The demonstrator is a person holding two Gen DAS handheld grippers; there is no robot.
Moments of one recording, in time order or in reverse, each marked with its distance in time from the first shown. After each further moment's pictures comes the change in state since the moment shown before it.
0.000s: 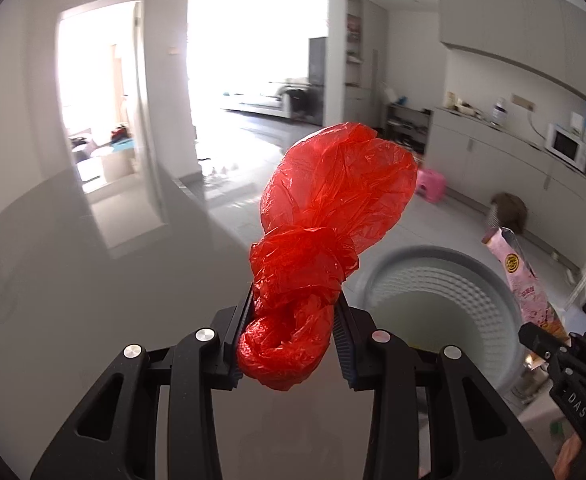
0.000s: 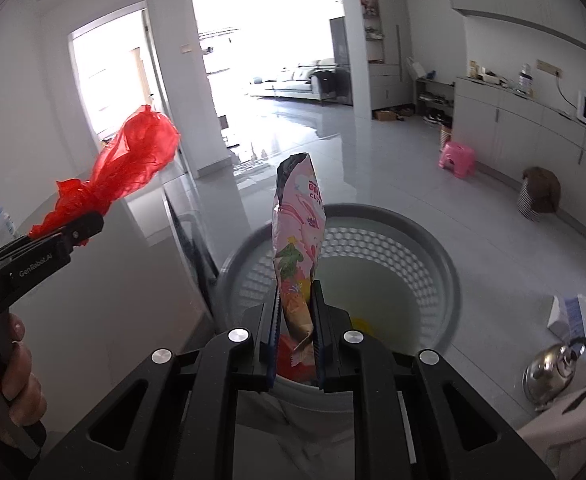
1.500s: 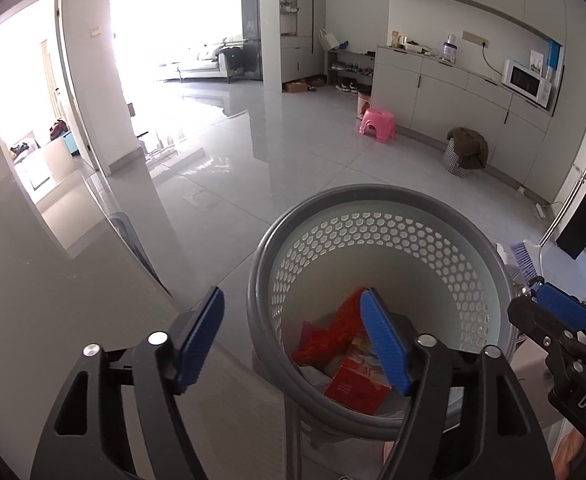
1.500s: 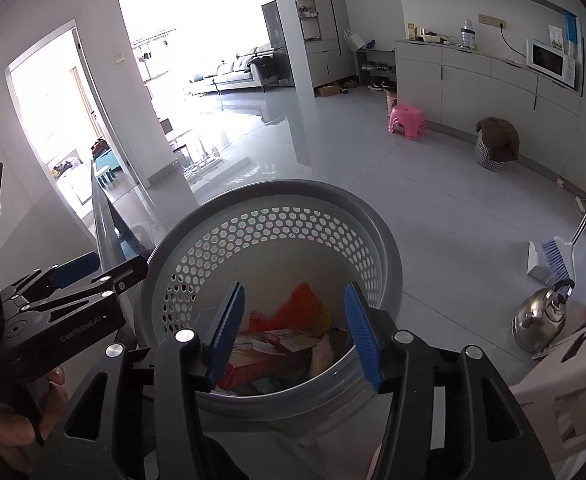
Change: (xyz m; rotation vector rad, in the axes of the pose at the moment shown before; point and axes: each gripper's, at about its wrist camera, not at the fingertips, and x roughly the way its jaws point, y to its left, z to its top) left arm 0.085 -0.071 -0.017 0.144 0.167 -0.138; right arm 0.034 -0.054 -0.003 0.172 0.051 -0.134
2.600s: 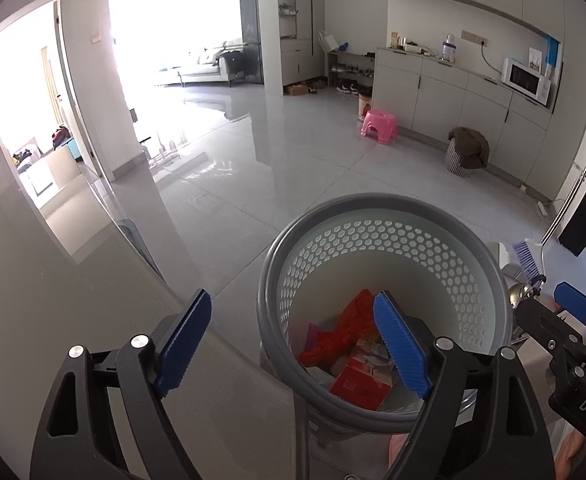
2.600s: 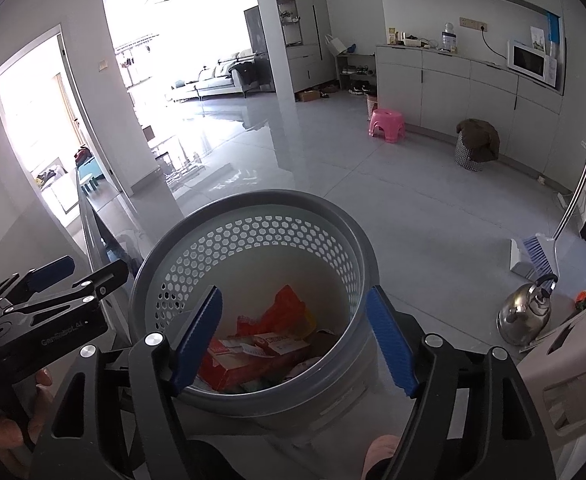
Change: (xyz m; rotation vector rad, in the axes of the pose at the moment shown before) left arm -0.015 0.003 0.011 0.018 -0.011 0.010; right arm -0.012 -0.003 0.004 0.026 -0.020 -0.068
